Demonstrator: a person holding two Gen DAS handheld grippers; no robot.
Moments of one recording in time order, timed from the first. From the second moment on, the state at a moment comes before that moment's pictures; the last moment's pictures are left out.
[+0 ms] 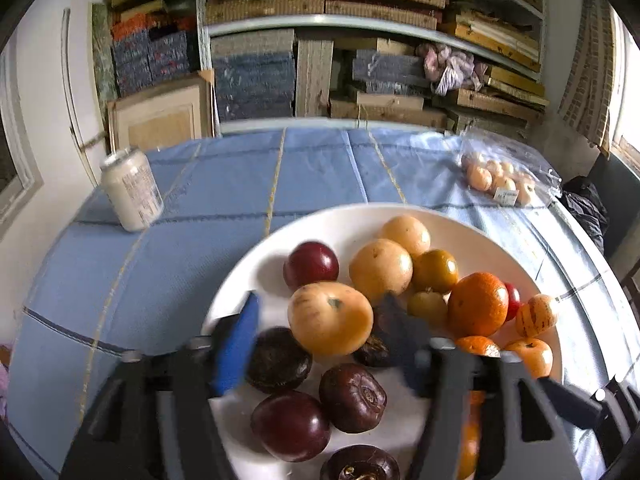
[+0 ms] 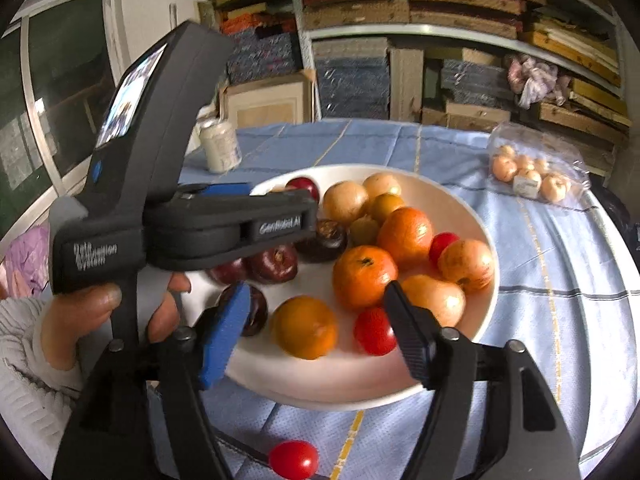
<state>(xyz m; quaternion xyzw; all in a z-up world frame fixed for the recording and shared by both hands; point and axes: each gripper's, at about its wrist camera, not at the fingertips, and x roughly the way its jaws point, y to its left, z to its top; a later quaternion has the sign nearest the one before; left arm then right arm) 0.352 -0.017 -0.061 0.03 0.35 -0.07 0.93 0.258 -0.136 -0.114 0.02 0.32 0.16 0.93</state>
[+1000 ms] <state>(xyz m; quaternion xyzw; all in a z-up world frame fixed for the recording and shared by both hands) 0.181 -0.028 -0.068 0.06 0.35 -0.06 0.93 0.125 -0.249 -0.128 0.14 0.30 0.13 0.94</state>
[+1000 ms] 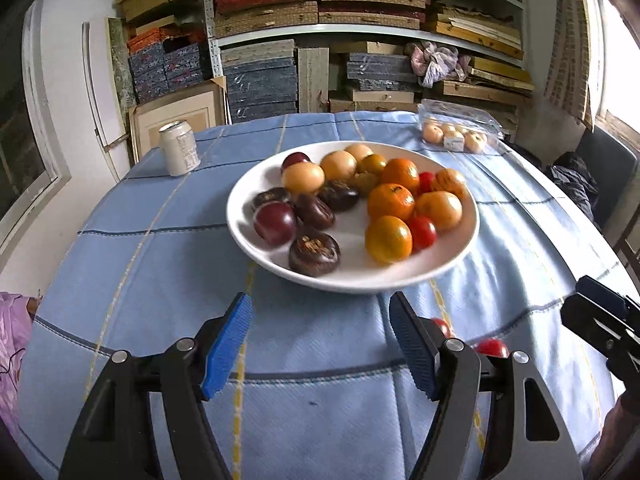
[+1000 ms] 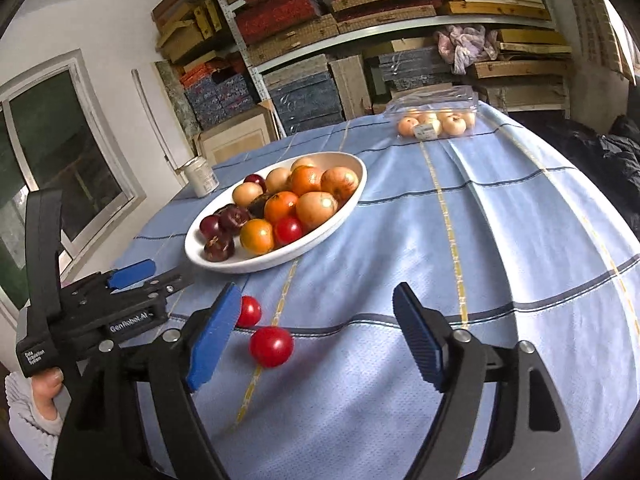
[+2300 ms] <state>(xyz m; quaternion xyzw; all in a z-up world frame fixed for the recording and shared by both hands) 0.191 -0.065 -0.093 0.08 0.38 -0.16 0.91 0.137 -0.210 -0.153 0.05 0.39 0.17 0.90</state>
